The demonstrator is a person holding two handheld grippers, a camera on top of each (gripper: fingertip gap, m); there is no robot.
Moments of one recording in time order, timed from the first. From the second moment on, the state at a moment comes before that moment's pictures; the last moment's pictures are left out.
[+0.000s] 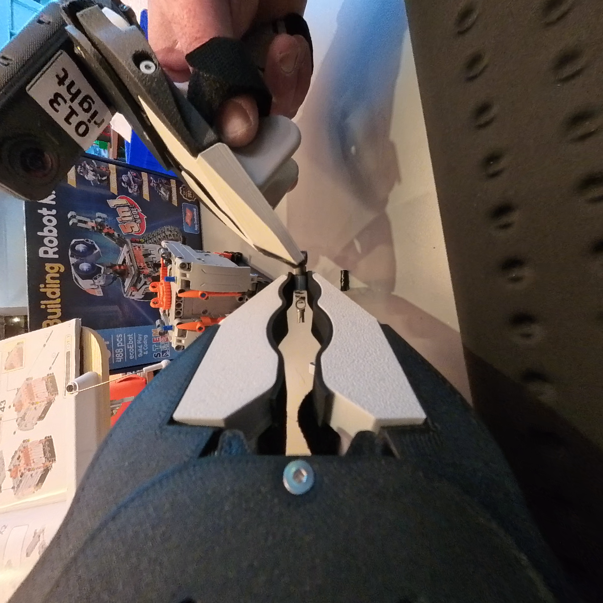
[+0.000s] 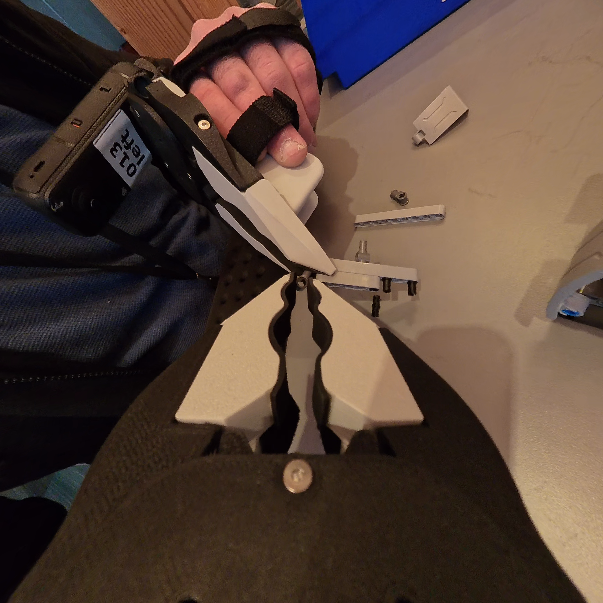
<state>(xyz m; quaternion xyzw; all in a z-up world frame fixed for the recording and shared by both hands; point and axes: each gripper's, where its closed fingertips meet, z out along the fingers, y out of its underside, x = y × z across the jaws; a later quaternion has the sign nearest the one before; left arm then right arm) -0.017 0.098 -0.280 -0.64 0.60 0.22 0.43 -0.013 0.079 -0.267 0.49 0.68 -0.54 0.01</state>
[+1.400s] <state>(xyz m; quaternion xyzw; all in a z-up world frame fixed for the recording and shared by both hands) -0.028 0.109 -0.271 -0.71 0.52 0.13 0.46 -0.027 0.093 -0.256 0.52 0.65 -0.55 -0.06</state>
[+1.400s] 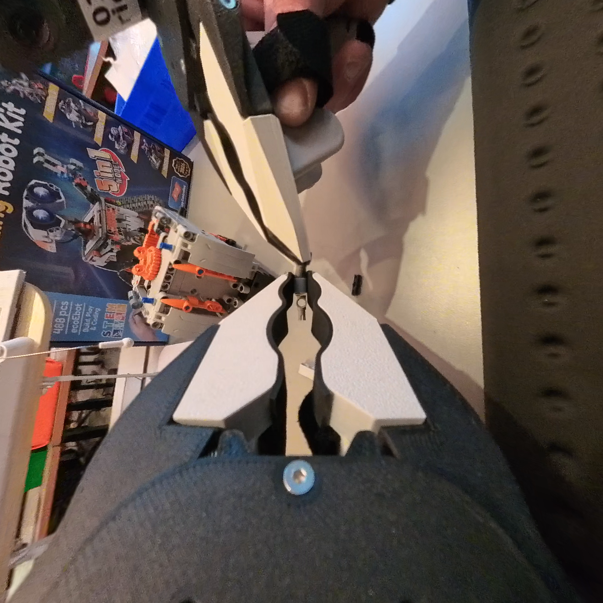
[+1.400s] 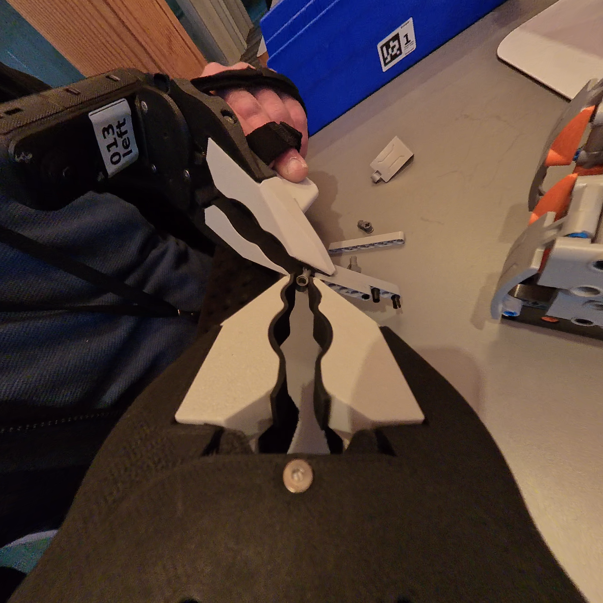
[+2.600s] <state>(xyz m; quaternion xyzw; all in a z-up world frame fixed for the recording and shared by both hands) -0.030 0.104 -0.282 -0.76 0.49 0.00 0.43 0.055 0.093 -0.313 0.48 0.79 -0.35 -0.15</state>
